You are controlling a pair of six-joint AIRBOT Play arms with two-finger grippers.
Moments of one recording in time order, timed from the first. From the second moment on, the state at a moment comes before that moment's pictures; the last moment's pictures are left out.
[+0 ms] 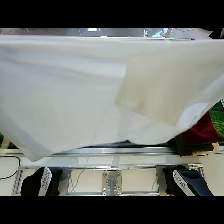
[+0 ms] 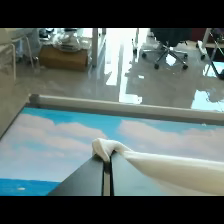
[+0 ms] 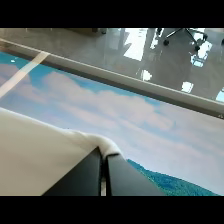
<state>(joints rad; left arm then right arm) 0.54 -0.69 1.62 1.06 -1.14 -1.28 -0.08 -0.77 1.87 -1.17 1.38 1.30</state>
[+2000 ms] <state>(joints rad) 0.71 -0.78 0.50 0.96 -0.94 -1.58 -0.34 -1.15 0.87 -0.84 1.10 1.27</state>
